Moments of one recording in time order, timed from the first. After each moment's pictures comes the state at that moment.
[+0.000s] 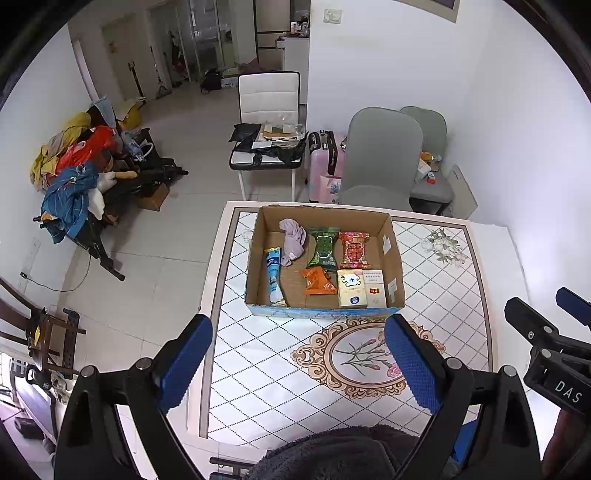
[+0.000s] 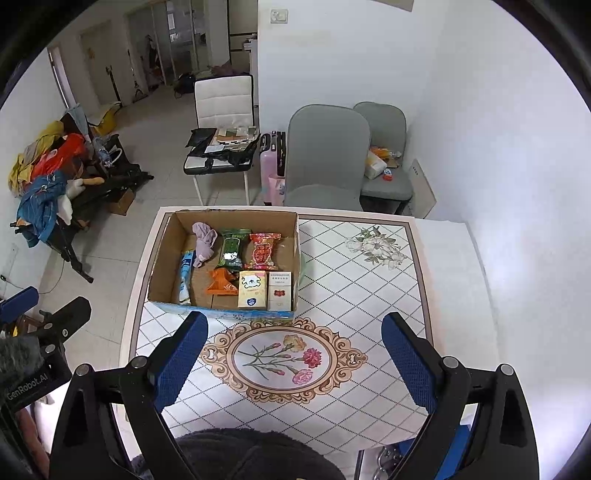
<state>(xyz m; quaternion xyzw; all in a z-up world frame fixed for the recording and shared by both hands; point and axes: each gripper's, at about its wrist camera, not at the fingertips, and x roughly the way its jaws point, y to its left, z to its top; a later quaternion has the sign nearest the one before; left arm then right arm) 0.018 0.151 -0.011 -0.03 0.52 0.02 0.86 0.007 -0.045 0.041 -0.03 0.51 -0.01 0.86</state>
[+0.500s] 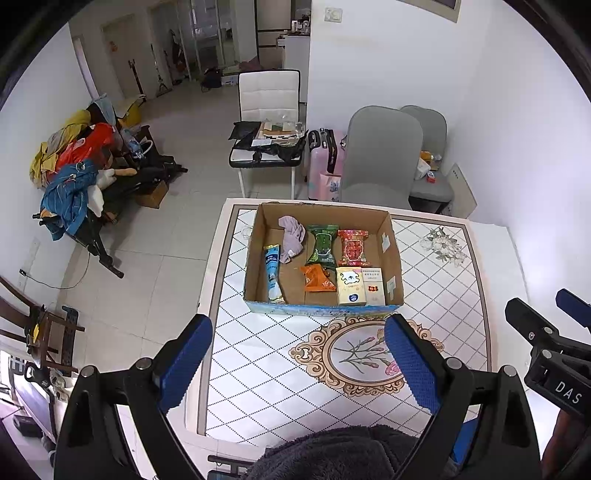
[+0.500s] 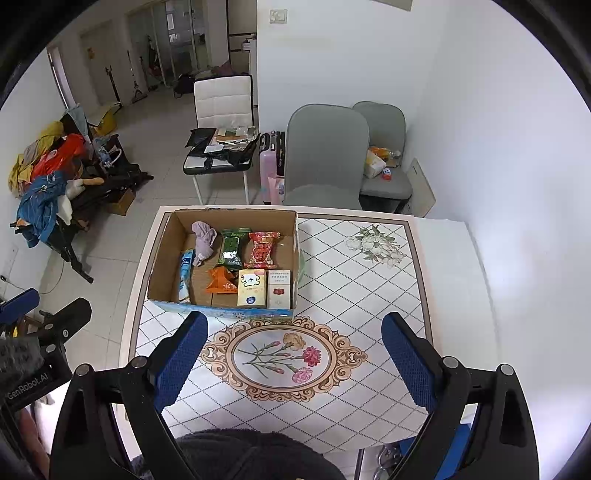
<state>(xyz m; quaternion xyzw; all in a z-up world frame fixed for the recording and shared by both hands) 0.016 0.150 -0.011 -0.03 0.52 0.02 0.85 0.003 -0.047 0.041 -0.03 0.51 -0.01 0.86</state>
